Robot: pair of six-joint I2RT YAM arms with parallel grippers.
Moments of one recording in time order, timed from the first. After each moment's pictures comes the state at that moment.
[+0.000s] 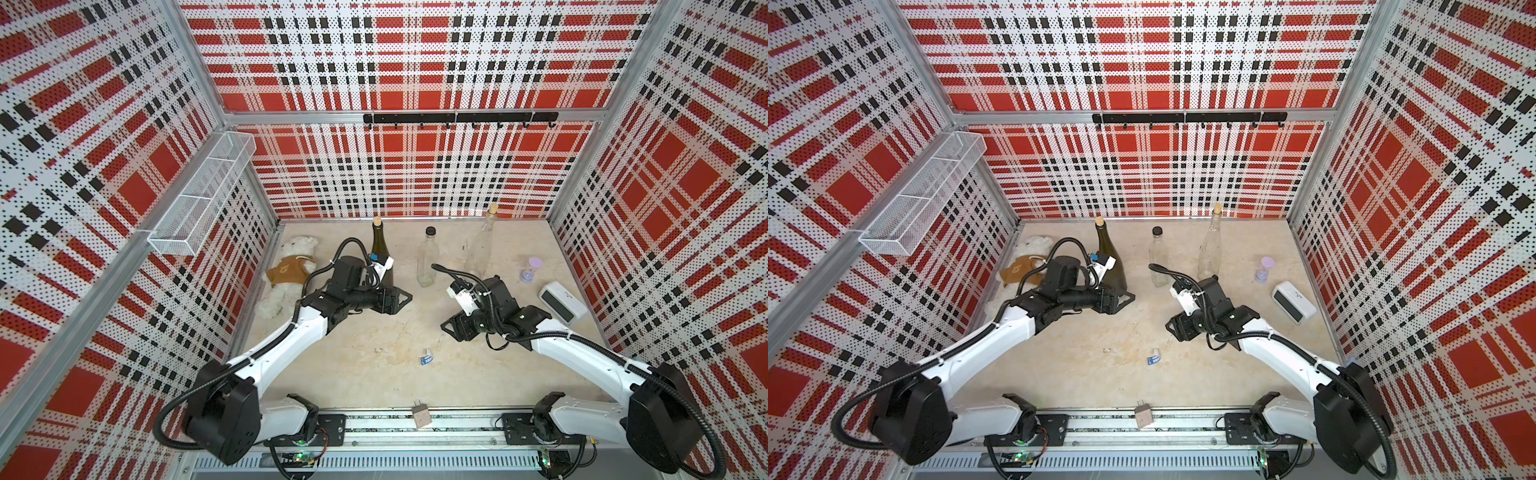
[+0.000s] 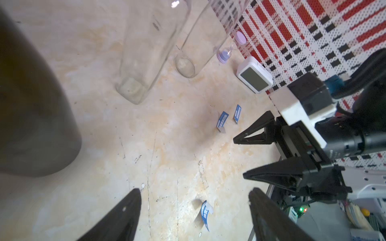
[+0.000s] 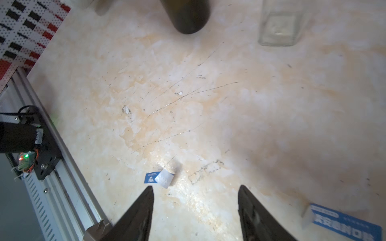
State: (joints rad) left arm -0.45 1.24 0.86 -0.22 0.52 -0.27; right arm 0.55 1.20 0.74 -0.37 -0.30 0.12
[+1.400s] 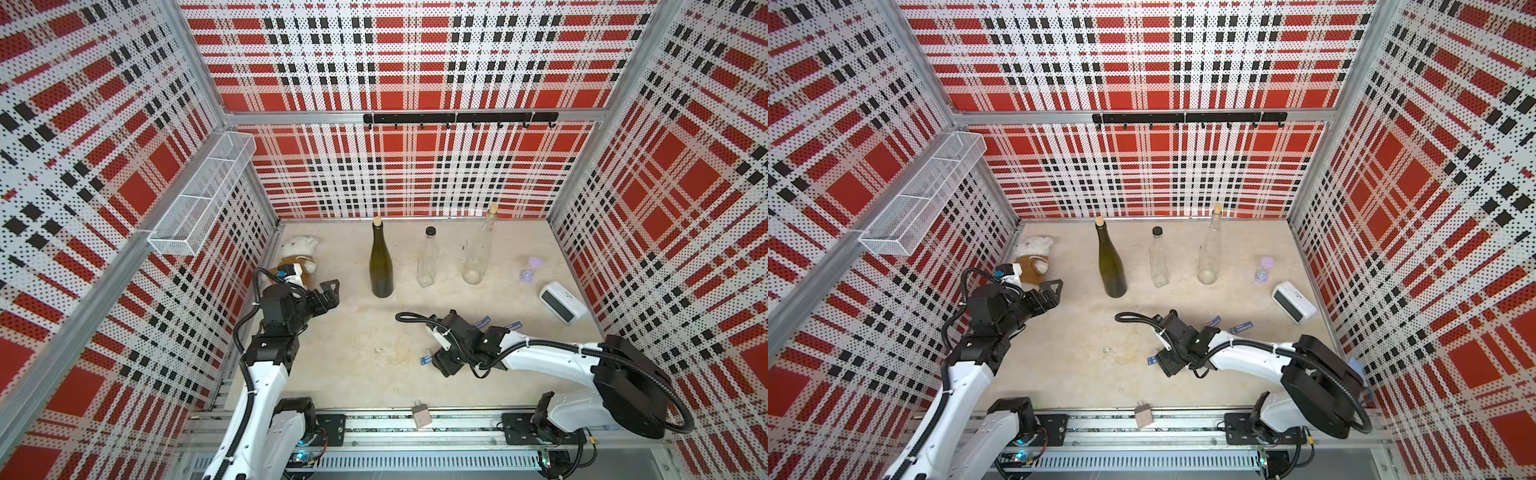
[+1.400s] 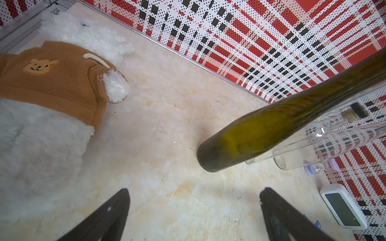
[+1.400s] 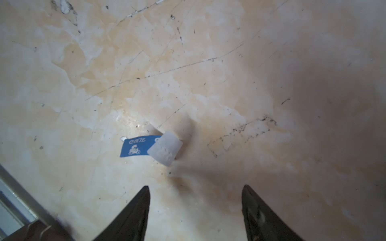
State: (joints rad) left arm 0.05 0.80 0.59 -0.22 0.29 -0.44; right arm 0.95 1.44 0.70 -0.39 0.04 0.22
